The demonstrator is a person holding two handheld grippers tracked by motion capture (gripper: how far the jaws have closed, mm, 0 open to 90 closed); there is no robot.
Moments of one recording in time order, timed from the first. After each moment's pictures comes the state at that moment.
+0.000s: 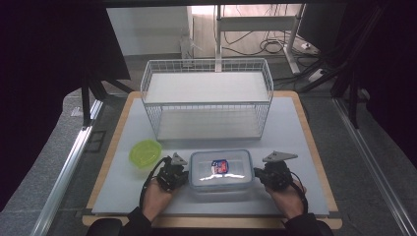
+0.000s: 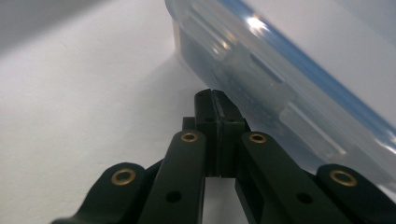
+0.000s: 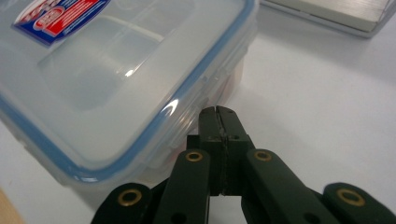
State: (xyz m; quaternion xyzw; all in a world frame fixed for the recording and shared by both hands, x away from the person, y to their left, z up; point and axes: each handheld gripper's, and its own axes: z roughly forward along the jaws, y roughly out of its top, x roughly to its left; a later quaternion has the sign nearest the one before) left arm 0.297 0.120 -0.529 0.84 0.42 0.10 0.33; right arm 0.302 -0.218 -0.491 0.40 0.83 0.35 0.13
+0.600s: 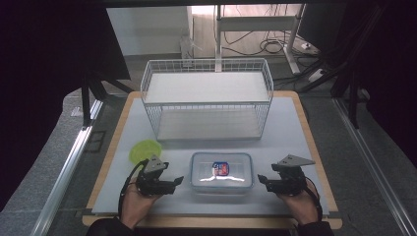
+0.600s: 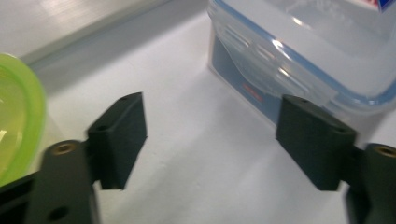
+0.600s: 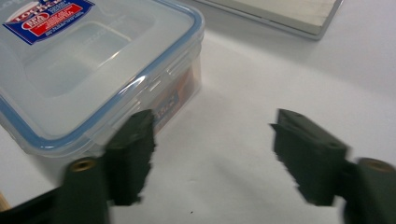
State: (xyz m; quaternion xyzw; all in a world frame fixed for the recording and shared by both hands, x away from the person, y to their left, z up) left arm 0.269 0.172 -0.508 0.81 0.39 0.15 0.41; right arm 0.295 -0.254 -0.489 0.39 0.82 0.38 0.16
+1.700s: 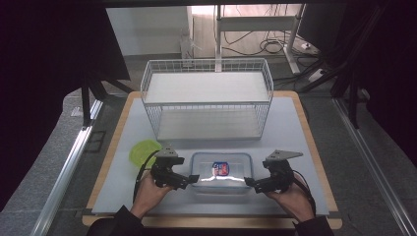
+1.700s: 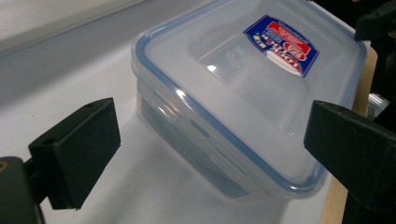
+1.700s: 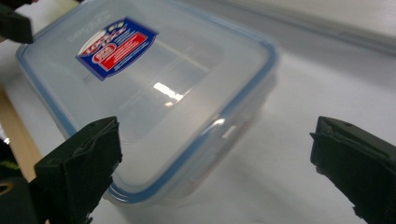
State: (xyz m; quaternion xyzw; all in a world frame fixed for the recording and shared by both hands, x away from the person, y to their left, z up) left arm 0.306 0.141 -0.507 0.81 0.37 0.01 0.46; right arm 0.305 -0.220 -0.481 0.38 0.83 0.40 0.08
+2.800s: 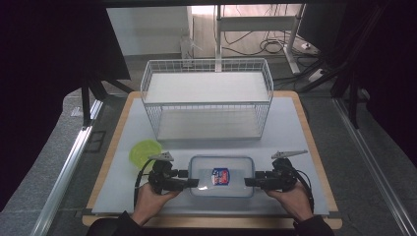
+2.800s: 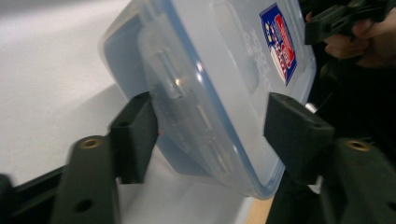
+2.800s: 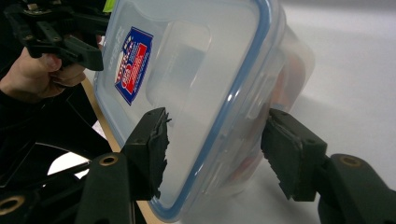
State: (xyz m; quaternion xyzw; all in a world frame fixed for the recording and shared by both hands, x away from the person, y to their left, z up) left arm 0.289 0.151 -0.513 0.78 0.39 -0.09 0.49; right arm 0.310 -0.236 -0.486 0.40 0.80 0.44 -0.08
